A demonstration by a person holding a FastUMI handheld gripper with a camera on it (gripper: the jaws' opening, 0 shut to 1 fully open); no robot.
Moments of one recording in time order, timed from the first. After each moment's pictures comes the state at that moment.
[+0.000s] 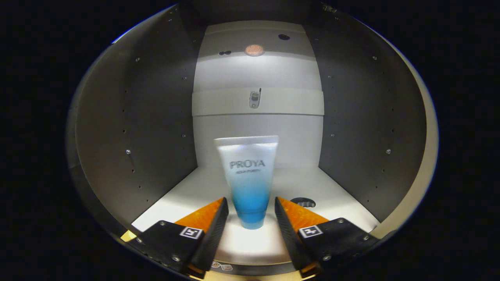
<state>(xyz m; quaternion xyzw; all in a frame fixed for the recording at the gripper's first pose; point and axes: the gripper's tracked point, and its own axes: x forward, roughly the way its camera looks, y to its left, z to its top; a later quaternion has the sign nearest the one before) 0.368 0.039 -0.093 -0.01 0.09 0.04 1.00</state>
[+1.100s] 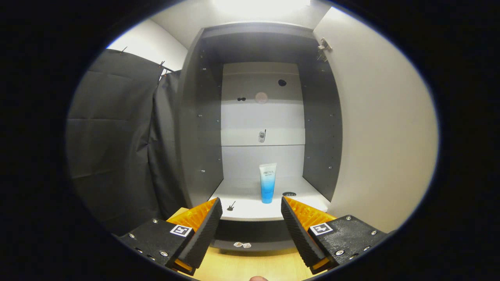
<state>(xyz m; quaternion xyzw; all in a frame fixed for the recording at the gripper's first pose) 0.151 0.070 -0.017 -0.01 0.04 0.03 1.00</state>
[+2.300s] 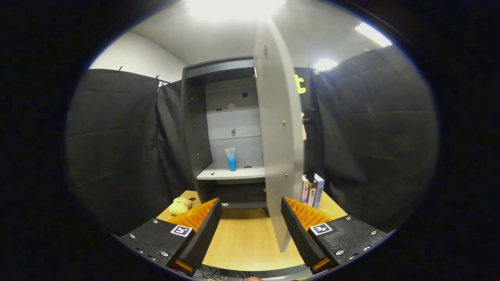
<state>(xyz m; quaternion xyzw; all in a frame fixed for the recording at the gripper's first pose) -0.118 -0.130 0.009 0.03 0.07 0.01 1.00</state>
